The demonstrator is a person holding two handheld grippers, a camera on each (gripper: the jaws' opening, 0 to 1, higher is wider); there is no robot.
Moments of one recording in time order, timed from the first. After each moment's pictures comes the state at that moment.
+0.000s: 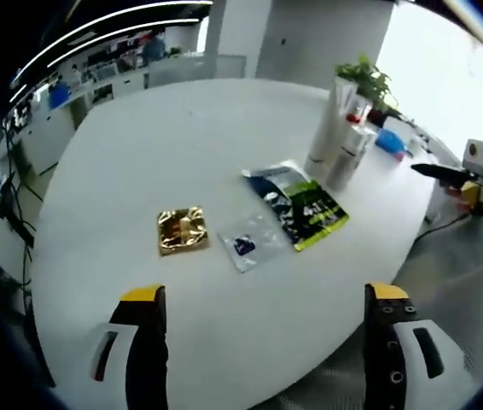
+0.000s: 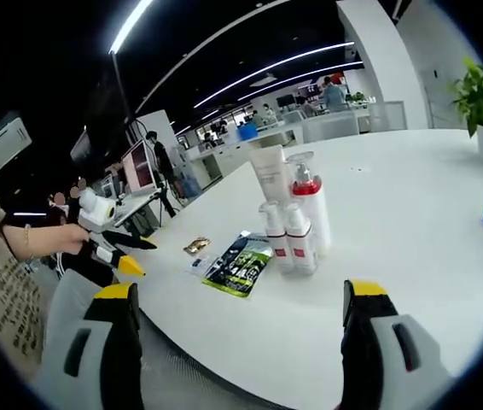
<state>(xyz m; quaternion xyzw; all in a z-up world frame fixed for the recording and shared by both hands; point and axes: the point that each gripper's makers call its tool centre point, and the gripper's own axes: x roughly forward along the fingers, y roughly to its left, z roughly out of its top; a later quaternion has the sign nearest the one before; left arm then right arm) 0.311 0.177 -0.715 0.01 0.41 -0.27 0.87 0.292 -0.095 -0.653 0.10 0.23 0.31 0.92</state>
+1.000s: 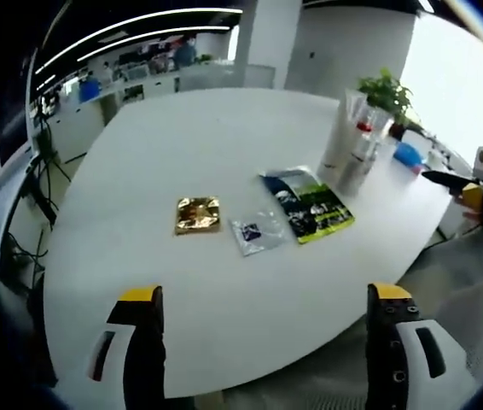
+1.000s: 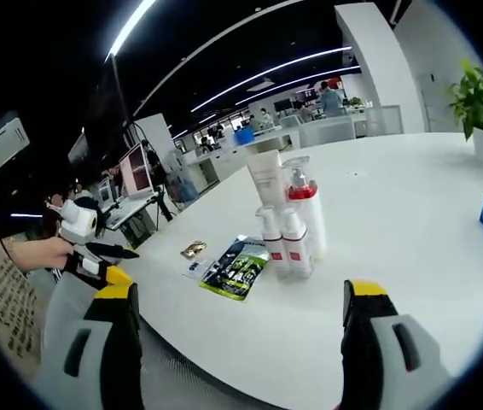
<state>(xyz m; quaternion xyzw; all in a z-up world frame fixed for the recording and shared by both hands) 0.292 0.185 -0.708 0.01 0.39 -0.21 0.89 0.293 -0.098 -0.650 0.10 0.22 0.31 0.92</state>
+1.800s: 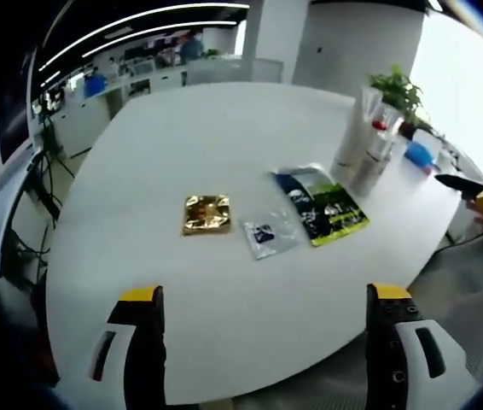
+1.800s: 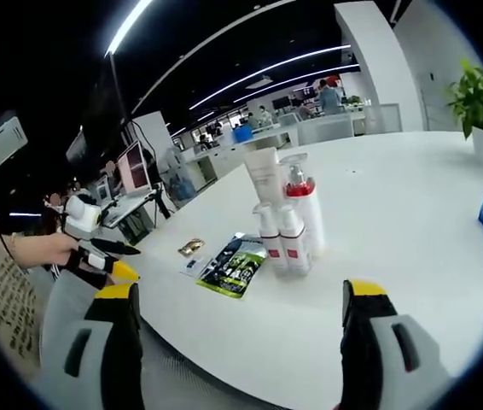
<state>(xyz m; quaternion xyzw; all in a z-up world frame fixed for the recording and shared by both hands) 0.310 0.192 -0.717 0.01 0.41 -0.19 0.89 0.294 -0.100 -0.654 0.09 0.23 0.30 0.92</state>
